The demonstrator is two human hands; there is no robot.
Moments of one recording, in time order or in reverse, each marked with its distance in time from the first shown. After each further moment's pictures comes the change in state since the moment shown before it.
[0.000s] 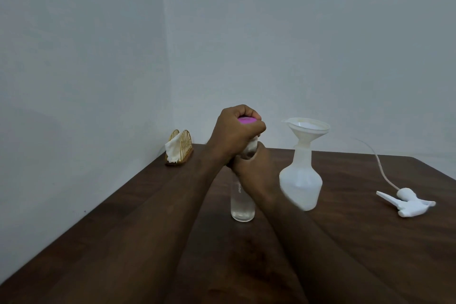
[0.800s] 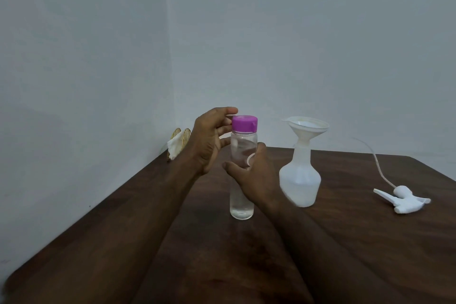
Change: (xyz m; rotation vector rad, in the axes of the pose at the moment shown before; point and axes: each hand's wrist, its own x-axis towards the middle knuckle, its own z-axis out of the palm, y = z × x) left_hand -0.024 0.001 -0.036 -0.506 0.013 -0.247; right_hand -0.015 0.001 0.002 -0.130 0.023 -0.045
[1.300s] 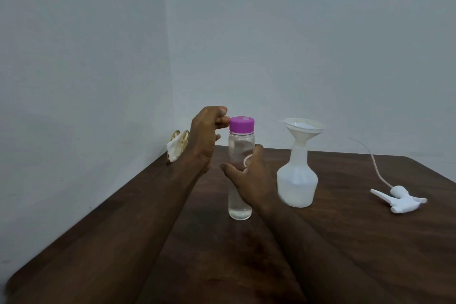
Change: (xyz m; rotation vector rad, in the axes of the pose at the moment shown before) left_hand 0.006 0.002 0.004 0.214 0.206 0.031; right_hand -0.001 0.002 0.004 -0.016 0.020 0.013
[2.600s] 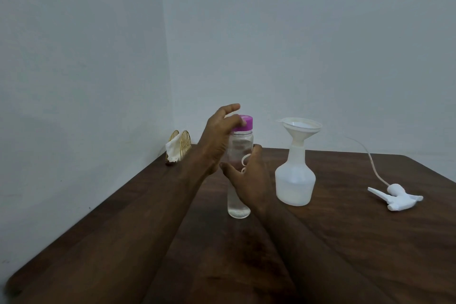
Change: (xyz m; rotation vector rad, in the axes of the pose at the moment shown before) left_hand -0.007 -0.002 0.017 -0.020 -0.221 -0.008; right_hand 0.000 0.005 0.006 -0.035 0.037 0.017
